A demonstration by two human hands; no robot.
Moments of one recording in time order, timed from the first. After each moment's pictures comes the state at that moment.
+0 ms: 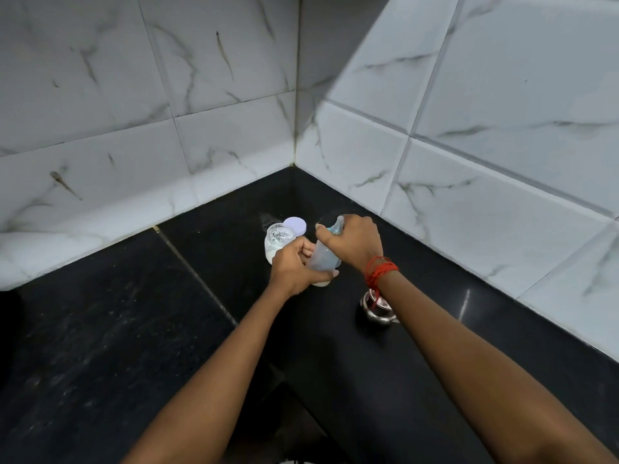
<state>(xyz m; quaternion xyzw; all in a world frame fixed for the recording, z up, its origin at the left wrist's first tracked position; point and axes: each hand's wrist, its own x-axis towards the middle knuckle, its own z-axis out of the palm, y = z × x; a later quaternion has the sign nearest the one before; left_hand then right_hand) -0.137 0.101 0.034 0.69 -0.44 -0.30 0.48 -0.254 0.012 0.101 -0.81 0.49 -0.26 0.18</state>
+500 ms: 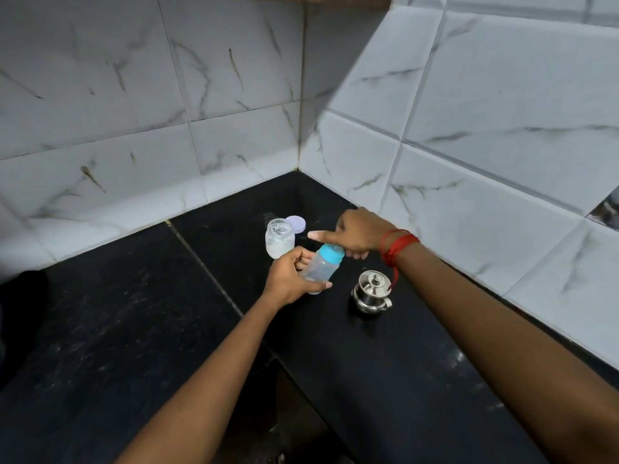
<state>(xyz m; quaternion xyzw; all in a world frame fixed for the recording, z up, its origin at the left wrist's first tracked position) -0.174 0.155 0.037 0.69 -0.46 -0.28 0.48 -0.309 0.043 0.173 -0.89 0.39 0.03 0.21</state>
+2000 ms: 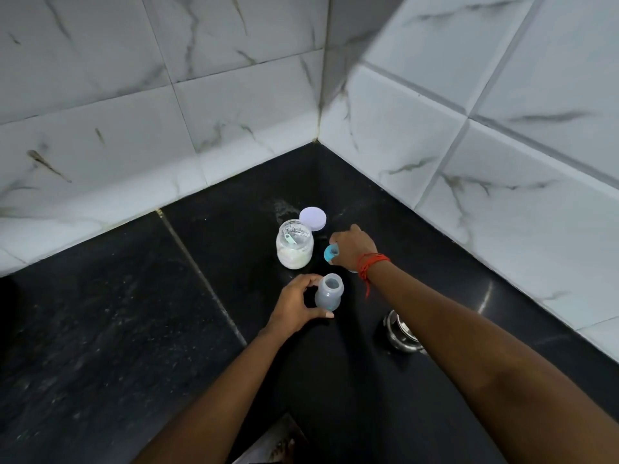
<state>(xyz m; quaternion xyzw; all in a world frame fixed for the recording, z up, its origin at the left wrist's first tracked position) -0.099 0.075 -0.107 0.71 -0.47 -0.31 0.43 -0.191 -0.100 -0.009 -0.91 0.39 0.08 0.11</state>
